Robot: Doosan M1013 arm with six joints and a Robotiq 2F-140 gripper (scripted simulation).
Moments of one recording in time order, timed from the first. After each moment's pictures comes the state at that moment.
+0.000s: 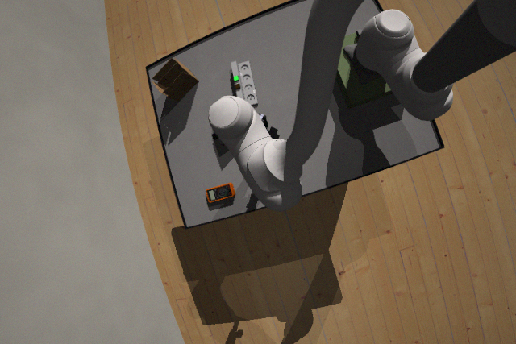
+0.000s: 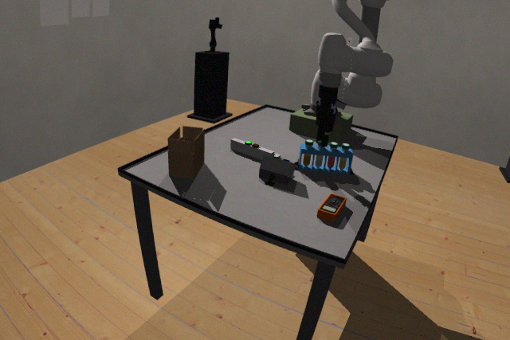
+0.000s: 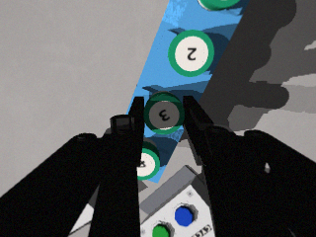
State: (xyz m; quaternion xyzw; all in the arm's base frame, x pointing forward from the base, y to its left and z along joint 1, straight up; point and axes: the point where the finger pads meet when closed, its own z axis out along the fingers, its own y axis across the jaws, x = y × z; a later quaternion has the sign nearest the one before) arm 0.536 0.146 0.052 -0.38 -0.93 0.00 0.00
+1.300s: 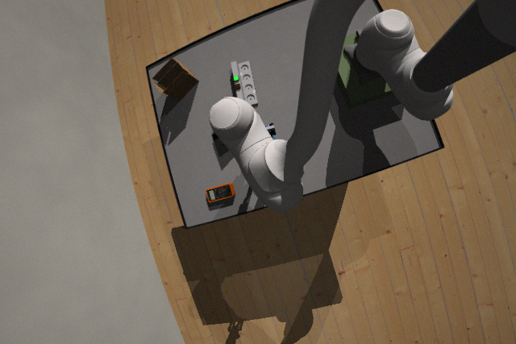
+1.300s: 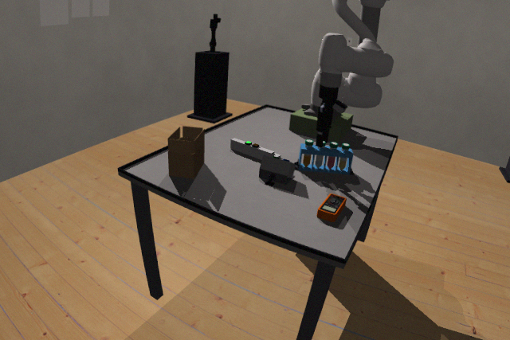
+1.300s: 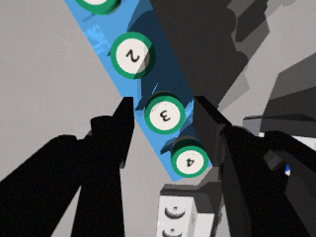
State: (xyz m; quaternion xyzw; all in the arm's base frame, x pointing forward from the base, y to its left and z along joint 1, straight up) arm 0.536 0.146 0.052 -0.74 -0.68 0.00 0.00
